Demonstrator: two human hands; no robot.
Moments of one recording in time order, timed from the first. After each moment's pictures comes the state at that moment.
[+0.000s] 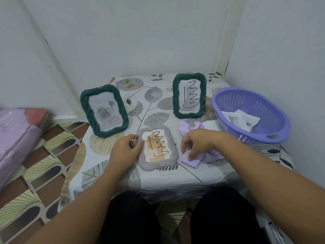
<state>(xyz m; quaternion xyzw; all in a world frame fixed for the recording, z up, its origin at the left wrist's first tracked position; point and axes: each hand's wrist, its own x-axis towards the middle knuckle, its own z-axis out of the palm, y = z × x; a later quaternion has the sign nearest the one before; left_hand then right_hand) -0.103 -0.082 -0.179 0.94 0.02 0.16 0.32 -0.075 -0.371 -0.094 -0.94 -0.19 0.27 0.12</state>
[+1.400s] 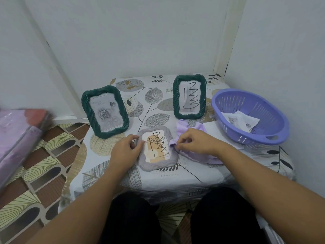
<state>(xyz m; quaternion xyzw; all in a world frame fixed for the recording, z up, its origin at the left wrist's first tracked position) -0.099 -0.080 -0.184 0.94 0.02 0.15 0.31 -0.082 -0.370 -0.117 -0.91 -0.21 0.14 0.32</state>
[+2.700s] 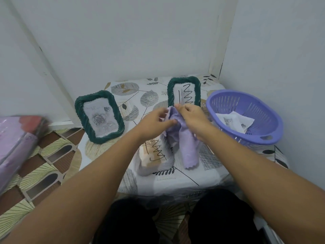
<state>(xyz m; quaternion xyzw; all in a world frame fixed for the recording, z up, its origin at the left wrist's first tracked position) -0.063 -0.179 -0.061 0.89 -0.13 -0.07 0.44 -0.044 -0.348 -0.079 -0.82 0.00 -0.03 0.58</state>
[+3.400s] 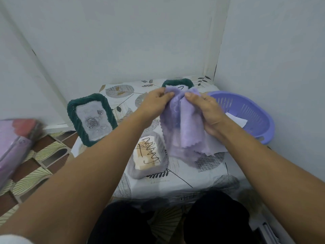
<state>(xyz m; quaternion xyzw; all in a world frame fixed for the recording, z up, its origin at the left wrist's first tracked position) -0.026 -0.220 -0.021 0.79 -0.09 -0.01 0.60 -0.063 -0.395 -0.040 -0.59 -0.08 0.01 0.80</state>
